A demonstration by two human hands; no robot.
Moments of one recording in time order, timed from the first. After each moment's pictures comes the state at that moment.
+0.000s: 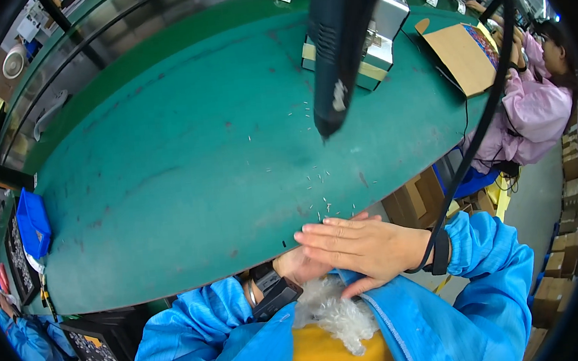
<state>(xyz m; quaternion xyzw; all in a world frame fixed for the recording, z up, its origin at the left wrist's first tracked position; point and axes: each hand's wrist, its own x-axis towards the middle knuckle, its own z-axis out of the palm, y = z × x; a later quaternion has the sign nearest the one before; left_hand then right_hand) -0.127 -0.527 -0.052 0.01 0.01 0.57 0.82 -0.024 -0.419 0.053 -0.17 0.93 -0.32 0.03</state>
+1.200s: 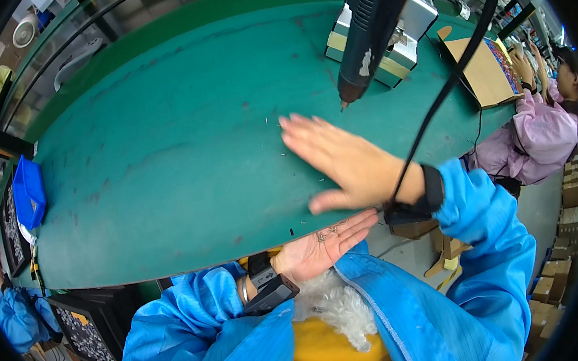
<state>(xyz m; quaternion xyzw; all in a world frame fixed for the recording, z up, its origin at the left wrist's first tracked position) -0.134 -0.531 -0.029 -0.12 0.00 0.62 0.77 -0.102 -0.366 0.048 -0.12 0.98 -0.17 -0.04</state>
